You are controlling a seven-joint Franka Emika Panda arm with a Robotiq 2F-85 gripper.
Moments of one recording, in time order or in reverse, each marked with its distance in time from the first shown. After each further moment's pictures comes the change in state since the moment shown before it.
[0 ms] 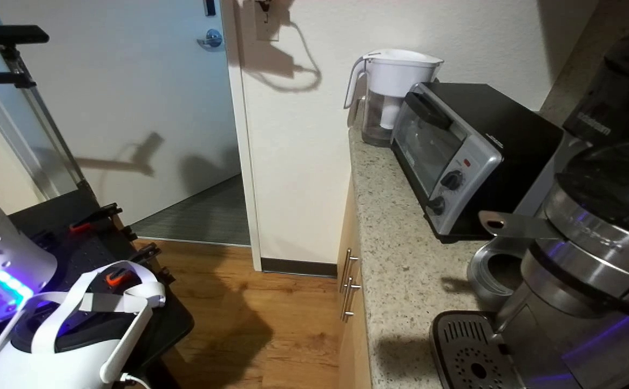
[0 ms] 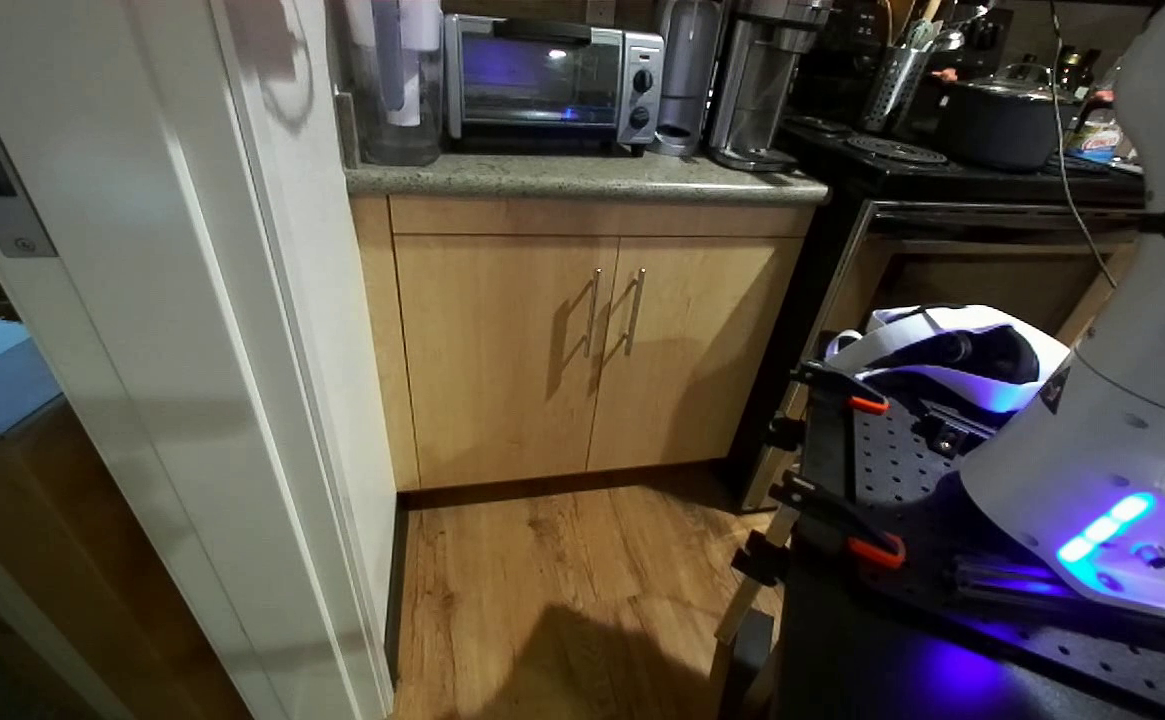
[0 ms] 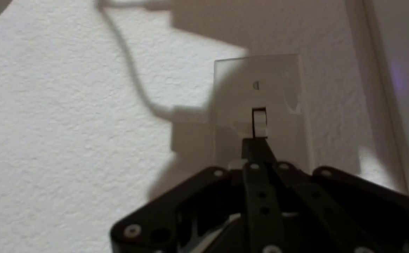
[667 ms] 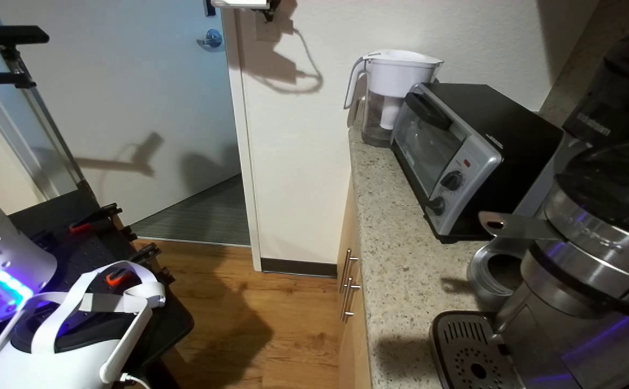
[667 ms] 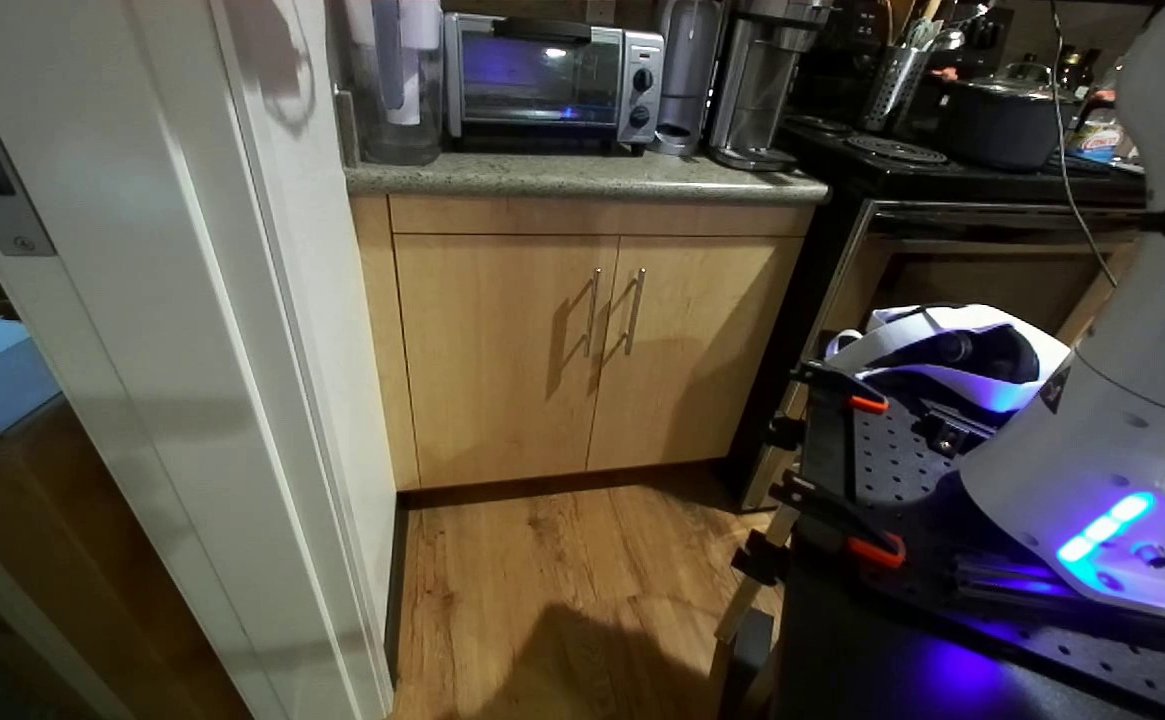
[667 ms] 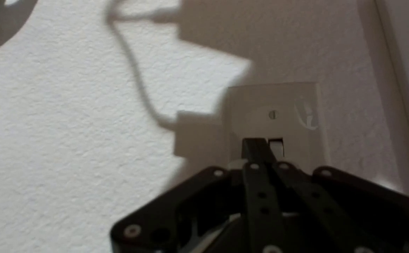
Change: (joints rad) arm -0.021 0.053 0.001 0.010 0.006 -0.008 0.000
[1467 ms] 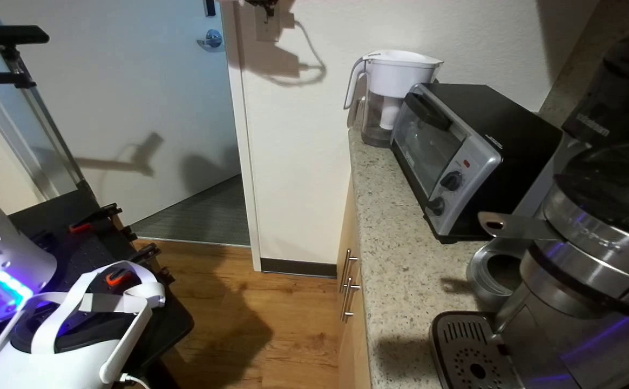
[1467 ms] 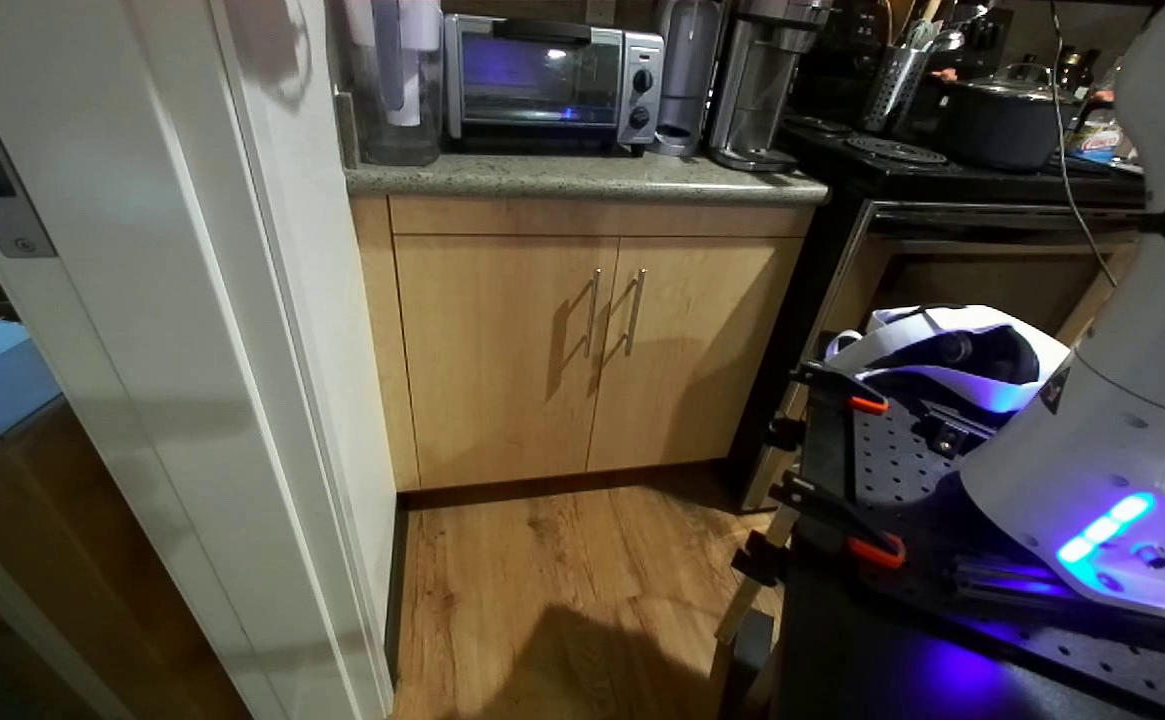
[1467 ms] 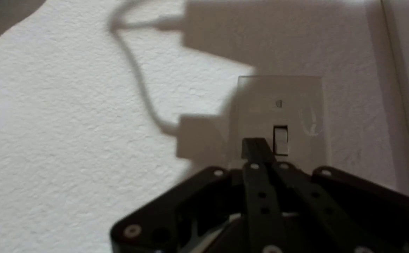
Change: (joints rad) arm 0.011 -0.031 -0.013 0.001 -0.106 -0.002 0.005
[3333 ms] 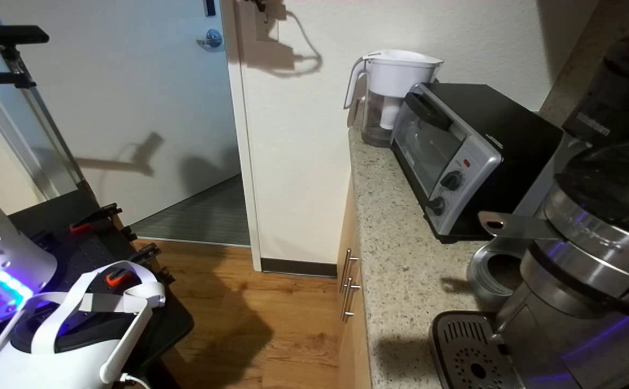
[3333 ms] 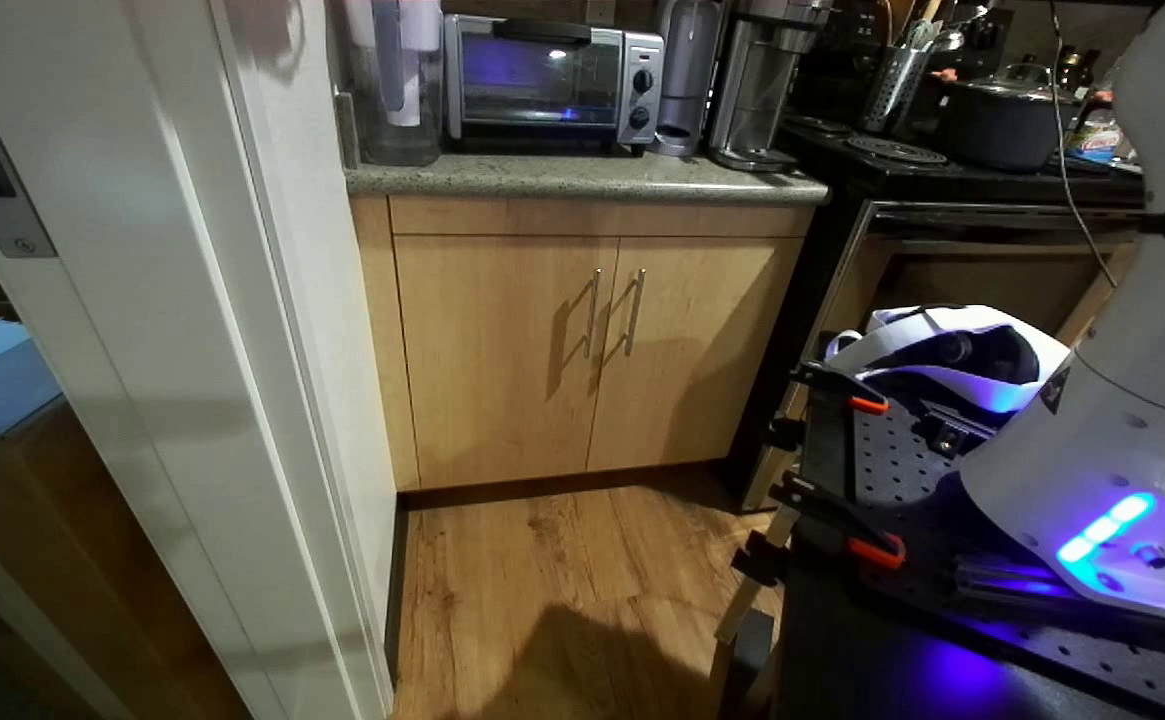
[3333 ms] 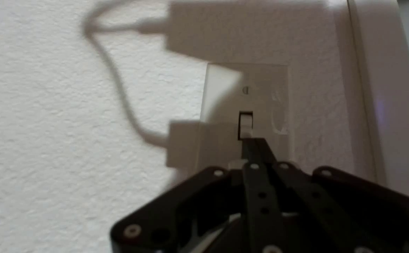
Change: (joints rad) arm 0.028 -0.033 -0.001 -0.001 -0.035 -0.042 0.001
